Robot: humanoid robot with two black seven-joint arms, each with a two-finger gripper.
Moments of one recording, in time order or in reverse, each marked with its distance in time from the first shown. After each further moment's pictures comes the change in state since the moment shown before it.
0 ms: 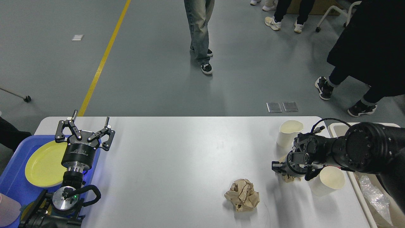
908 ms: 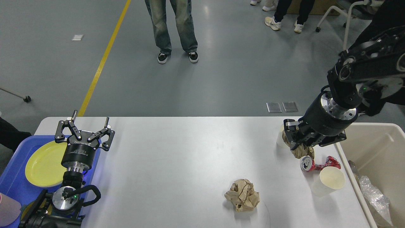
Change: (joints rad) left arm 0.000 0.000 0.000 0.000 0.000 0.000 0.000; right arm 0.977 -0.261 -0.041 0.781 0.081 0.359 0.026
